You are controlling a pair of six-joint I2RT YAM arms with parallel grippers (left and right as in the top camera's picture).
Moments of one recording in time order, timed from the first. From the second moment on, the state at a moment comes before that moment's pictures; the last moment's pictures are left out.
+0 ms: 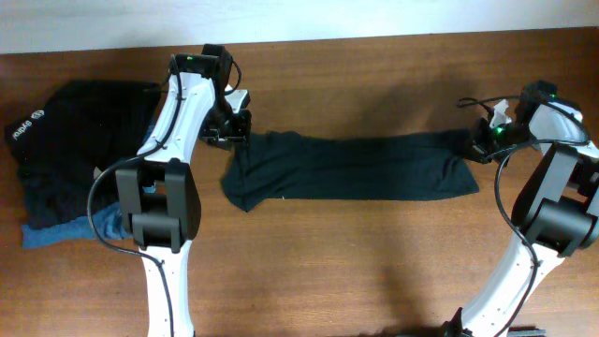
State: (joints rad) left arm -0.18 2.38 2.14 -1.36 0.19 0.00; right arm -0.44 2.26 1.68 -0.97 -0.47 0.09
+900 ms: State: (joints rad) left arm -0.18 2.38 2.14 -1.37 0.19 0.00; right arm -0.45 2.26 1.68 -0.97 -0.47 0.09
